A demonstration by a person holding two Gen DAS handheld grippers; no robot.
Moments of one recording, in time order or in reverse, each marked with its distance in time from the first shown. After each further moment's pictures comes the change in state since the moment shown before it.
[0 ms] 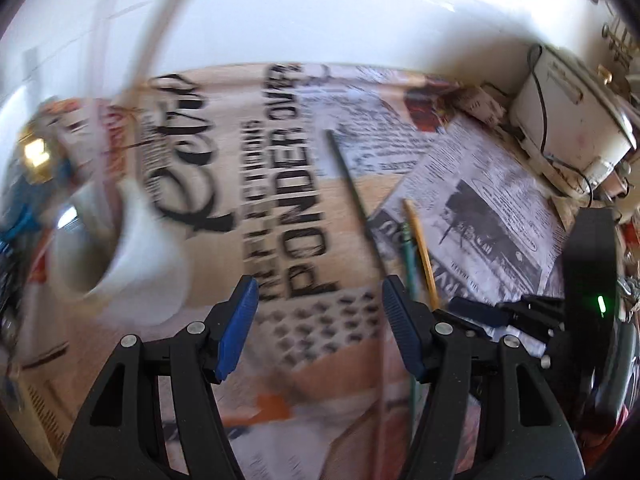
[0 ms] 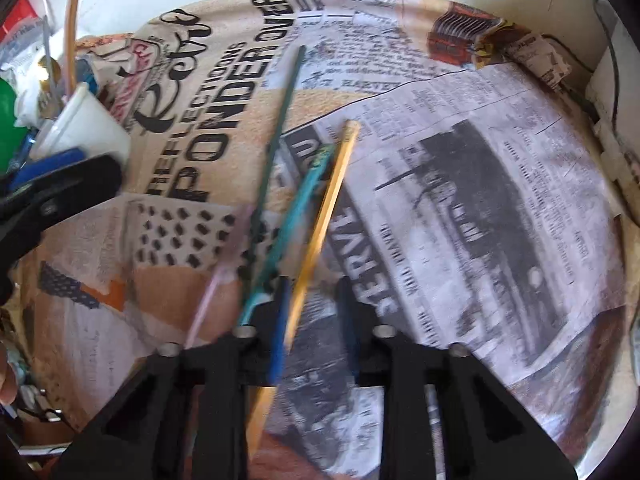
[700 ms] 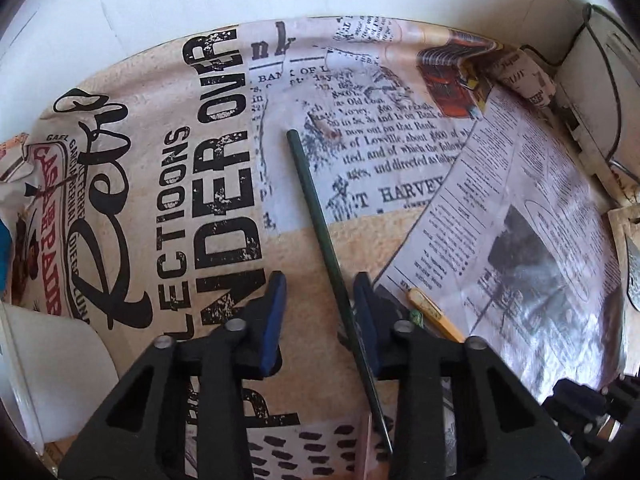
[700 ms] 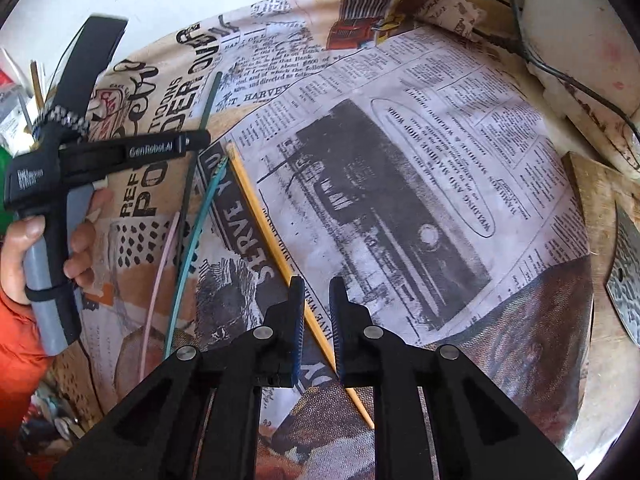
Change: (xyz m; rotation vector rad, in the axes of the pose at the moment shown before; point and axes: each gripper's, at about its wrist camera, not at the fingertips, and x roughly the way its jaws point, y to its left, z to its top) left arm 0.098 -0.029 0.061 0.034 0.122 0.075; right arm -0.034 -0.071 -0.021 0.162 0.018 0.055
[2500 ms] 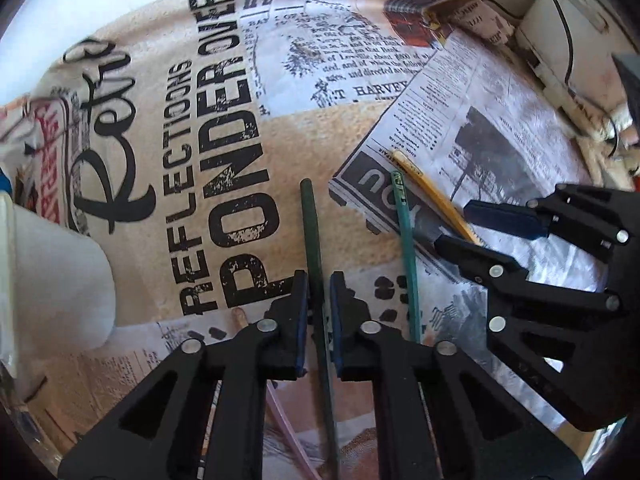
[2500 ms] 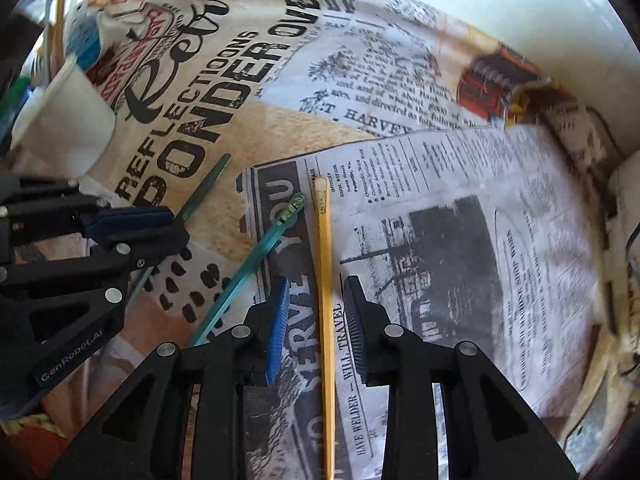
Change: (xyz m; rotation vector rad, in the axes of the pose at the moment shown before) left arm -0.033 0.009 -0.068 0.088 0.093 -0.056; right arm 0.044 0.065 0.043 -0.385 0.023 -0.111
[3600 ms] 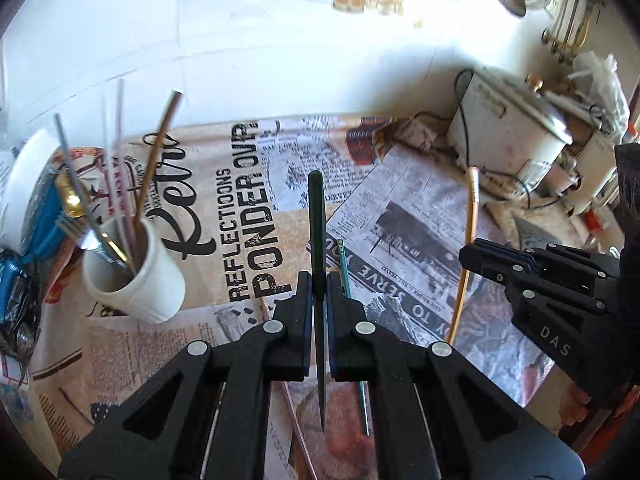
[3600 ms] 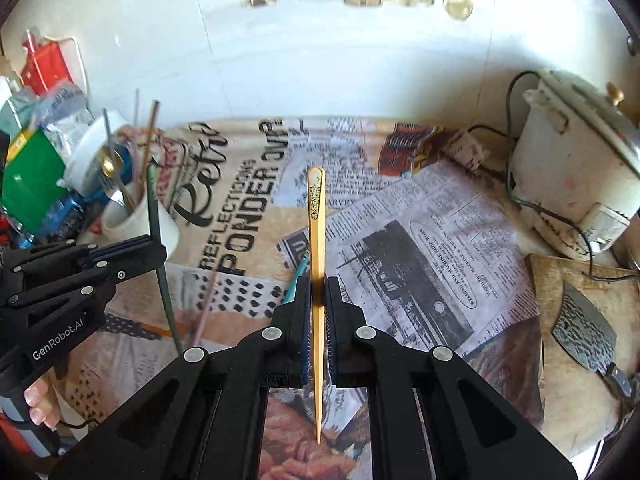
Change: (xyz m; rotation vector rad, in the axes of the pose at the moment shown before) left arm -0.155 0.004 -0.067 -0.038 -0.393 -0.097; right arm -0.146 0.028 -0.059 0.275 -0.356 -0.043
